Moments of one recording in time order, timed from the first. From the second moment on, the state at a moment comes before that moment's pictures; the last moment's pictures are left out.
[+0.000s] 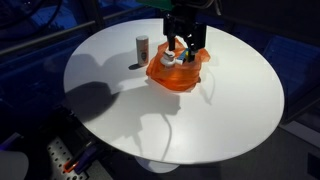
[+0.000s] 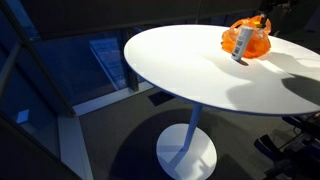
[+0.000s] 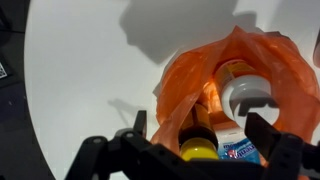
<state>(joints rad) -0.13 0.15 -0.16 -2.09 -0.17 2.22 0.15</state>
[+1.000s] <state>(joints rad) -0.07 0.17 -0.15 -2.08 -0.19 2.25 0.18</state>
